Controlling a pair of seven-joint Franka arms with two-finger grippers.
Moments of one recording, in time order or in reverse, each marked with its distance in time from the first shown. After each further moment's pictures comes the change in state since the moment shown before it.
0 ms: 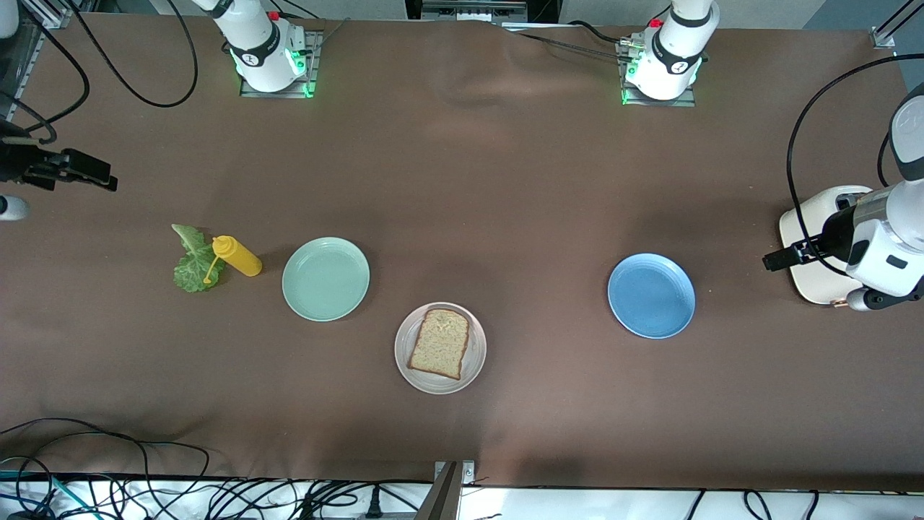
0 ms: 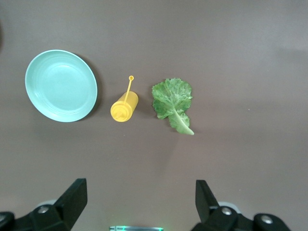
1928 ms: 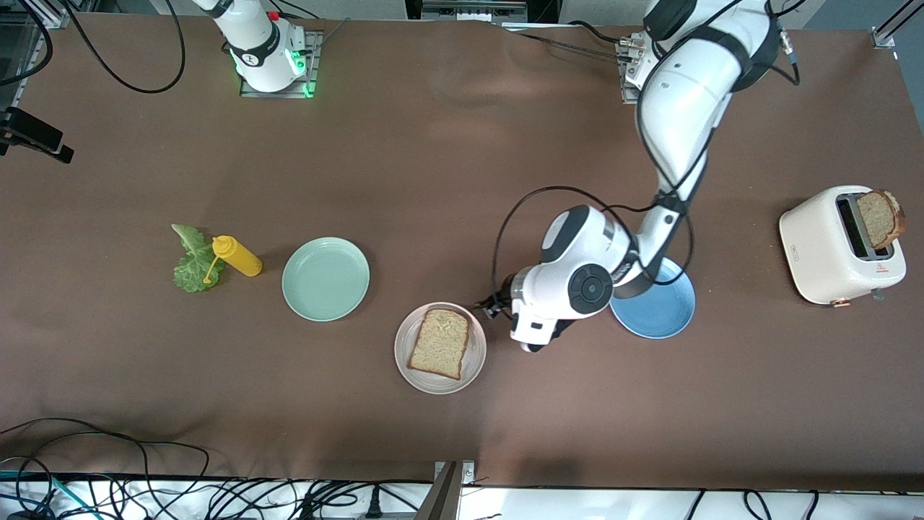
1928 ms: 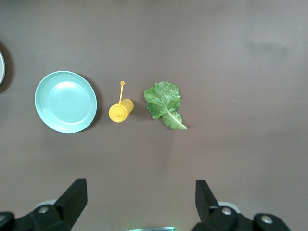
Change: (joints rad) left arm -0.553 0.622 -0.023 0.404 -0.164 0.251 -0.732; right arm -0.020 -0.140 -0.010 -0.013 -0.004 -0.034 0.123
